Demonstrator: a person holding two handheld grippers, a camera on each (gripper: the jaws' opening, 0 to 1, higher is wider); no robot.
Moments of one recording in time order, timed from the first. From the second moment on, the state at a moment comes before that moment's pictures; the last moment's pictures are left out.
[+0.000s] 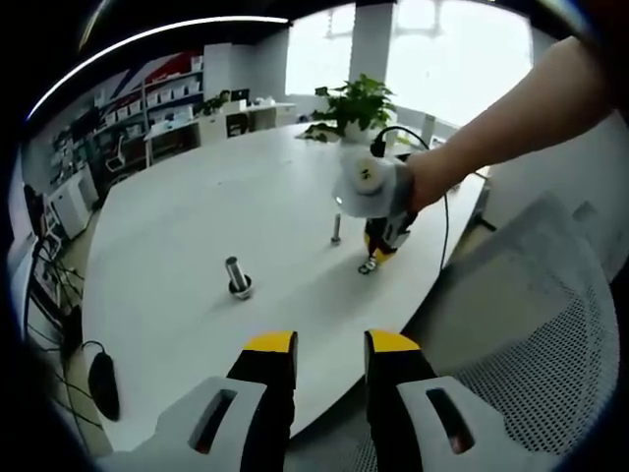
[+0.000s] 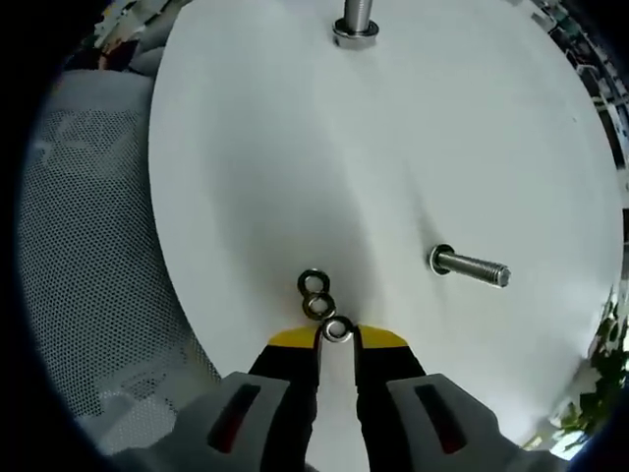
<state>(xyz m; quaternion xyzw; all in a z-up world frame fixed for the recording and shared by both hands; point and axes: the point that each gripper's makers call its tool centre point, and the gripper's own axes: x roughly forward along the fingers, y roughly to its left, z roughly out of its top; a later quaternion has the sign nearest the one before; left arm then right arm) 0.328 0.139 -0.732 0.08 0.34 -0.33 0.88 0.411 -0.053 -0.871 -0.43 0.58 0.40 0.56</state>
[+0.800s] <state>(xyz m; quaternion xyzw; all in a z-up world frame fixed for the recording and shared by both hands) 0.328 0.137 -0.731 0.07 0.34 -0.33 0.88 0.413 -0.054 -0.869 -0.37 0.54 0.41 0.64</state>
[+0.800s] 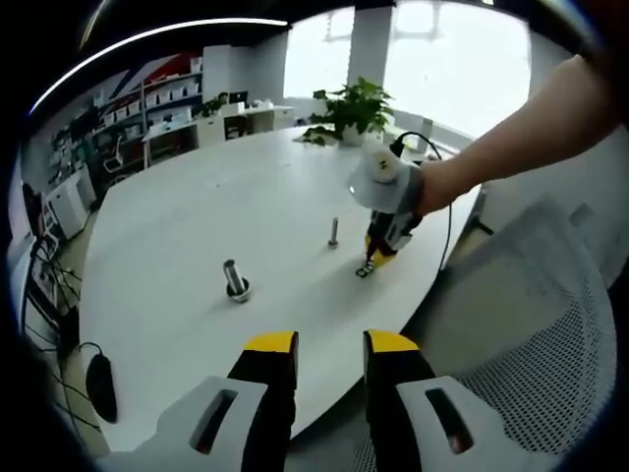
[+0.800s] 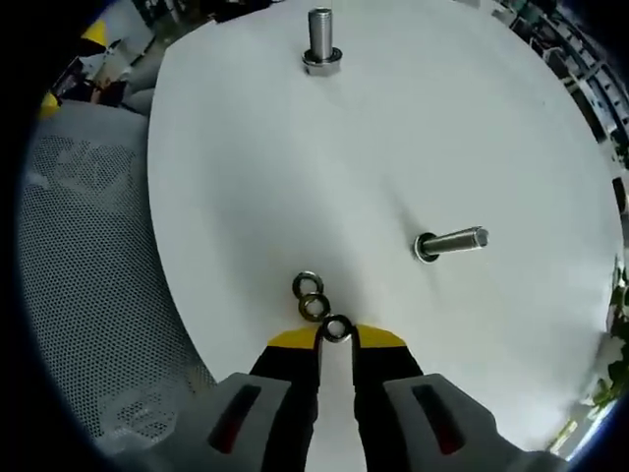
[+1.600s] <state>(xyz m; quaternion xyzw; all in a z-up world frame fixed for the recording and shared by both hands) 0.329 0.139 -0.731 0.08 0.33 -0.33 0.88 0.452 -0.048 -0.819 -0.36 0.49 0.41 0.68</state>
